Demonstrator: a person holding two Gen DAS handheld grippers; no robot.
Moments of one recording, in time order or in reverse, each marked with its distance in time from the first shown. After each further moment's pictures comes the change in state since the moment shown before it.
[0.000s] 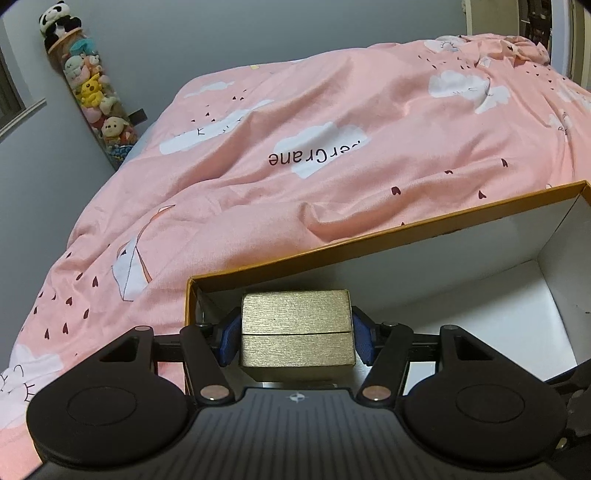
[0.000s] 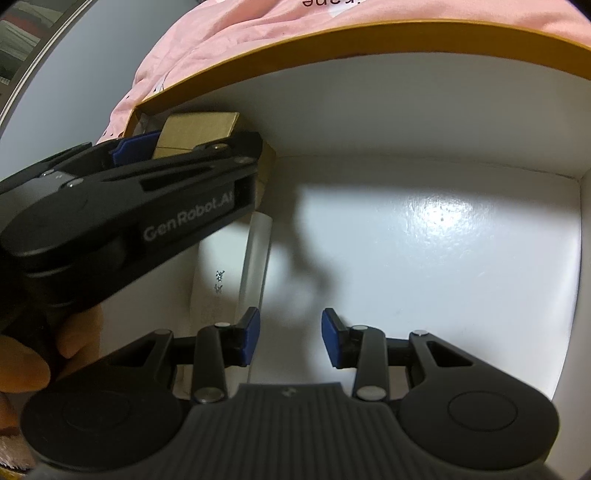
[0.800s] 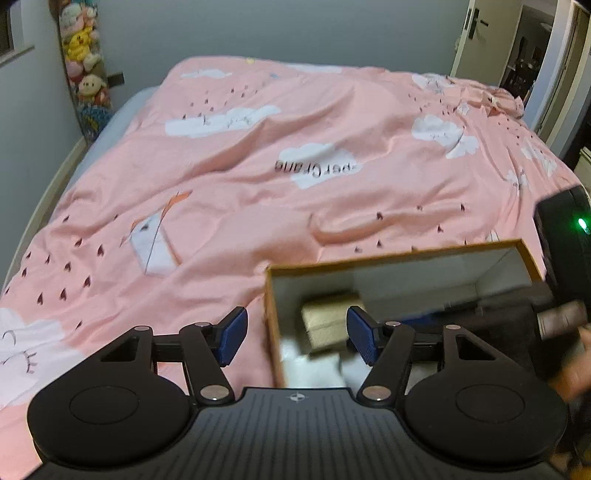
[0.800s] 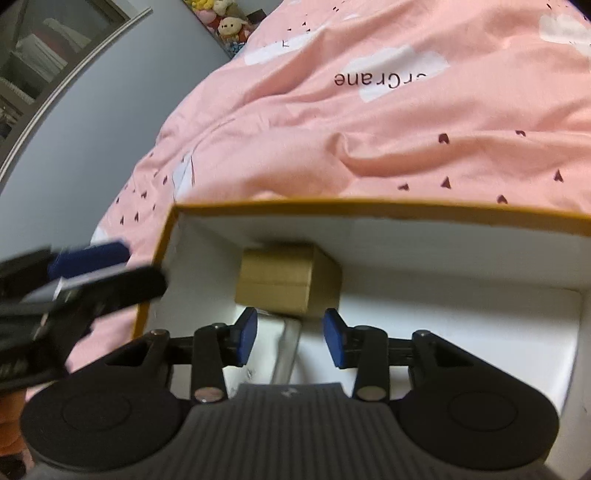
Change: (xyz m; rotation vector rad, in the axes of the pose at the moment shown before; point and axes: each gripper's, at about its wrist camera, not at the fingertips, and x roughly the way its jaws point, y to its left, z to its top) left arm -0.052 0.090 0.002 -0.147 0.046 -0.250; right arm -0.008 0.030 0.049 -0.056 -0.178 0.025
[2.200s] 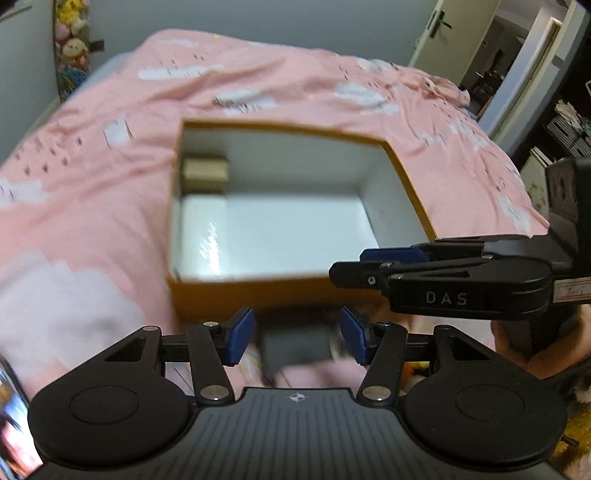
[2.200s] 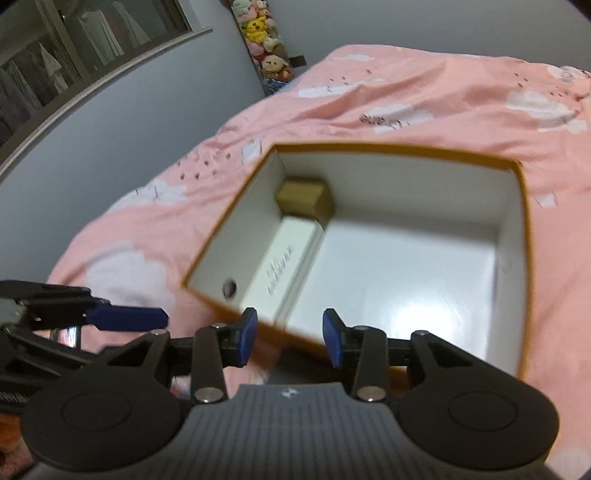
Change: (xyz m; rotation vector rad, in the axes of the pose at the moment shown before) left arm -0.101 -0.084 -0.146 -0.065 0.026 -0.172; right arm -0.144 0.038 -0.174 -0.218 -0.168 -0.075
